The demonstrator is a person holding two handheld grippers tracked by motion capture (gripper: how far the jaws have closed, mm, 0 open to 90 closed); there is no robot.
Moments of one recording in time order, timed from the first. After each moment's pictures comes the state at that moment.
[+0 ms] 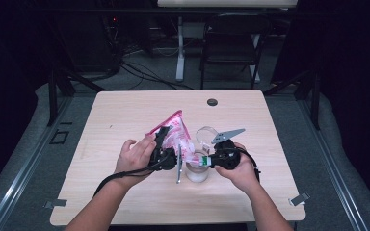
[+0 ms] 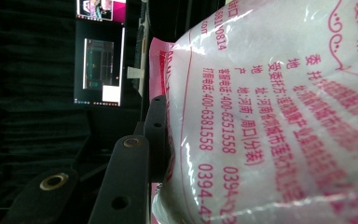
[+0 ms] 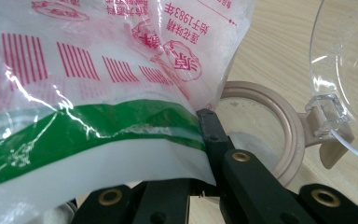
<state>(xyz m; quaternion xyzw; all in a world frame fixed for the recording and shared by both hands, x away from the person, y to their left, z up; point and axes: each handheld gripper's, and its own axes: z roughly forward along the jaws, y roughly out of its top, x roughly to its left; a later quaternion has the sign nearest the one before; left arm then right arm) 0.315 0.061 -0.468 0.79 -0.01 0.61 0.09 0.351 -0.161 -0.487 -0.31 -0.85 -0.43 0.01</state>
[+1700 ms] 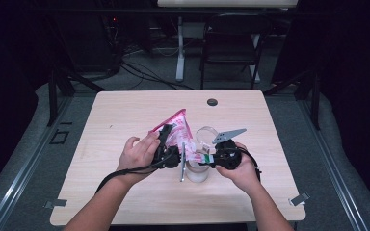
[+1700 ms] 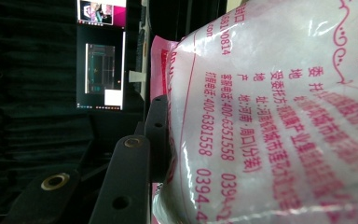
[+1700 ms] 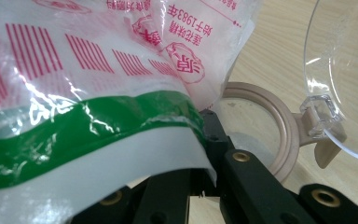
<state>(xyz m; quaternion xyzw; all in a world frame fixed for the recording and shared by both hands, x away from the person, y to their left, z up) 0.317 0.053 -0.460 0.79 -0.02 0.61 0.08 0.350 -0.164 -0.485 -0.31 -0.85 -0.44 0.00</state>
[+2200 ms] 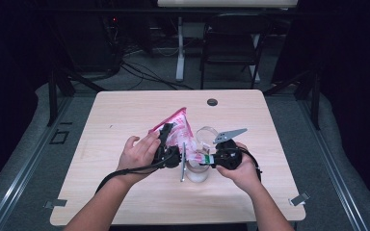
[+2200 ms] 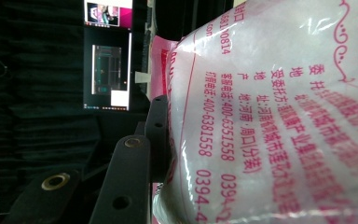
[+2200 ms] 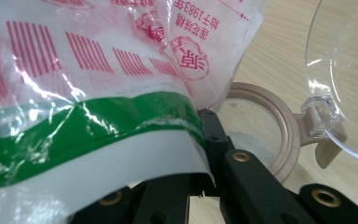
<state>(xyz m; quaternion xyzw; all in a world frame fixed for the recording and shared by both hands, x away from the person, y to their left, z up) 0.316 0.051 -0.458 0.78 -0.02 0.62 0.08 0.349 -0.165 -0.484 -0.31 -0.85 -0.44 0.00</state>
